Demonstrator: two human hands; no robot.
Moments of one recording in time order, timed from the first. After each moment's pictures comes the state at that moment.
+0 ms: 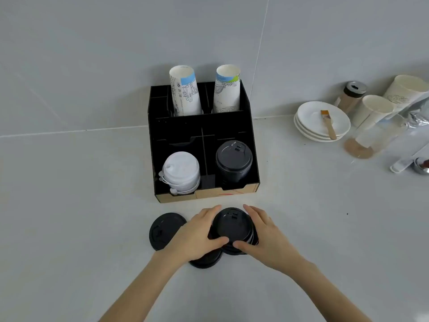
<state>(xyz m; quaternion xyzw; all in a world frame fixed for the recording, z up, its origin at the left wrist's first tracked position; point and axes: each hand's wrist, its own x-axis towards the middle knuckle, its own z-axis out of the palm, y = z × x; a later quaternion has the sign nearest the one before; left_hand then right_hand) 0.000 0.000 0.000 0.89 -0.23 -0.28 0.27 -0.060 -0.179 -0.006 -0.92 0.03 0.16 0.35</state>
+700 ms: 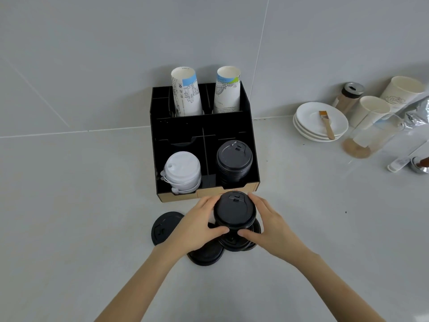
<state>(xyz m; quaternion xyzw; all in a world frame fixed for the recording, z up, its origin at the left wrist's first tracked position) 0.011 0.000 0.002 0.88 -0.24 -0.20 0.35 -0.051 -0.184 0.009 -0.91 0.02 0.09 0.42</state>
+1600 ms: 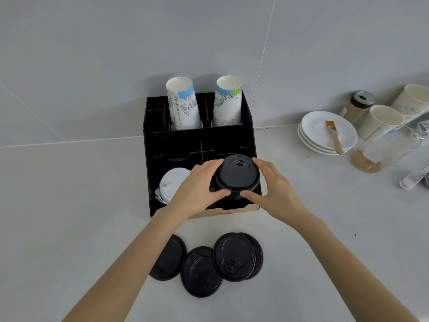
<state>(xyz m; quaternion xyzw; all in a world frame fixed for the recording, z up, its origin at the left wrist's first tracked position) 0.108 -0.032 0.042 0.90 -0.27 -0.11 0.34 0.049 -0.213 0.045 -0.92 0.02 -0.01 0.39</state>
